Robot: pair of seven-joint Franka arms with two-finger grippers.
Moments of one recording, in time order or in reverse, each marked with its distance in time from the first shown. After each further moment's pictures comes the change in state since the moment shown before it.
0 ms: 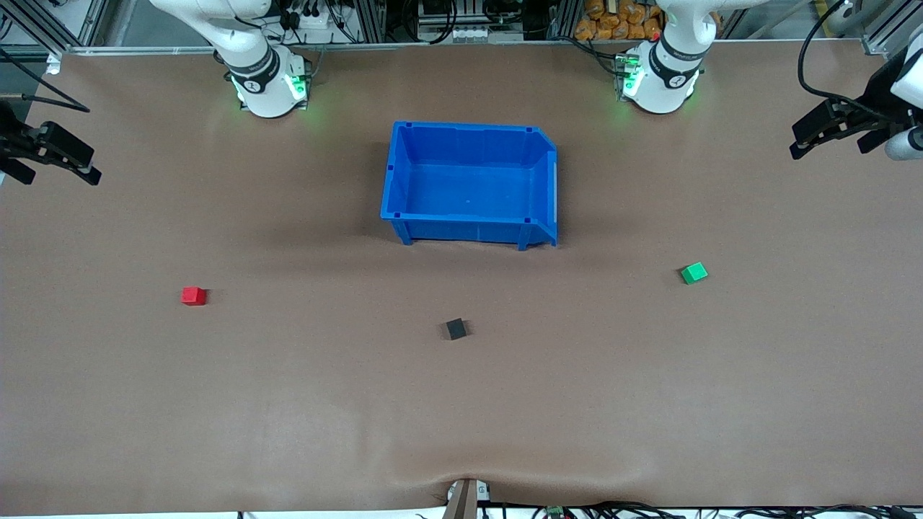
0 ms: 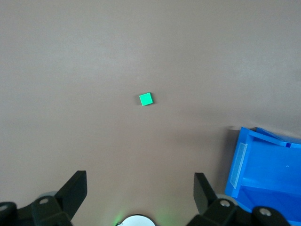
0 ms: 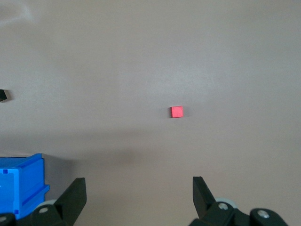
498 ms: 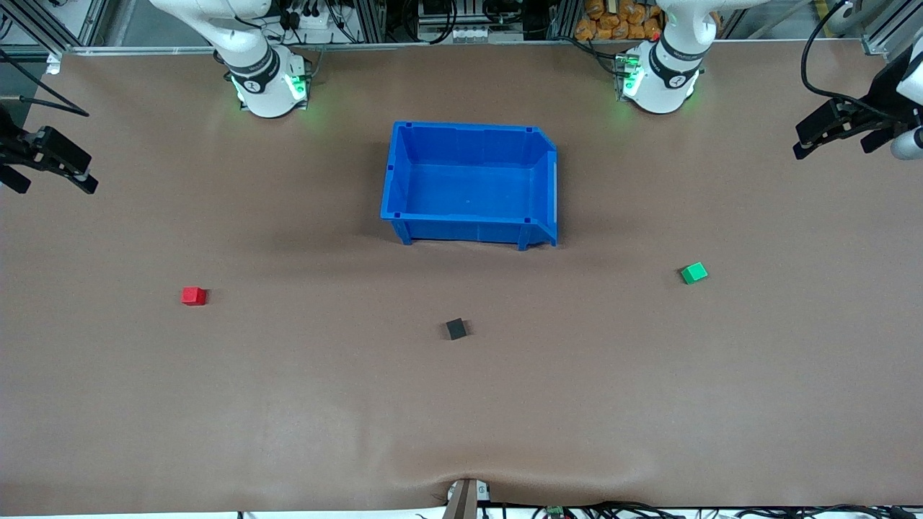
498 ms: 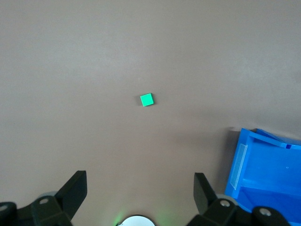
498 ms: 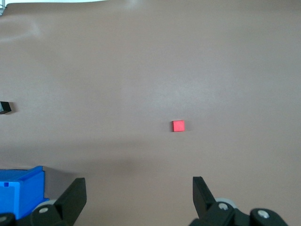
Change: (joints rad) left arm 0.000 0.000 0.005 0.004 0.000 0.000 0.000; right arm 0.000 0.008 0.011 -0.007 0.000 0.067 0.000
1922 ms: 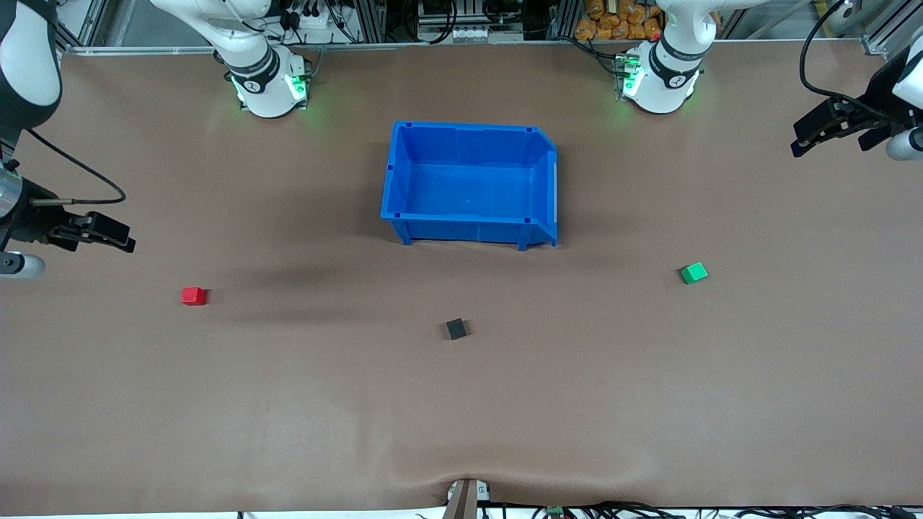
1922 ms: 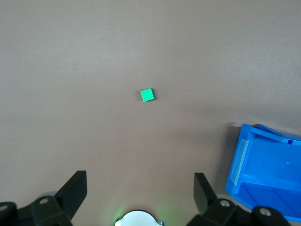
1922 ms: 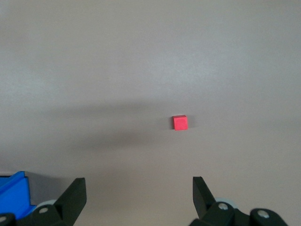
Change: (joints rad) left arm 0.000 0.003 -0.001 0.001 0.000 -0.022 0.000; right arm -0.026 0.221 -0.006 0.026 0.000 0.049 0.001
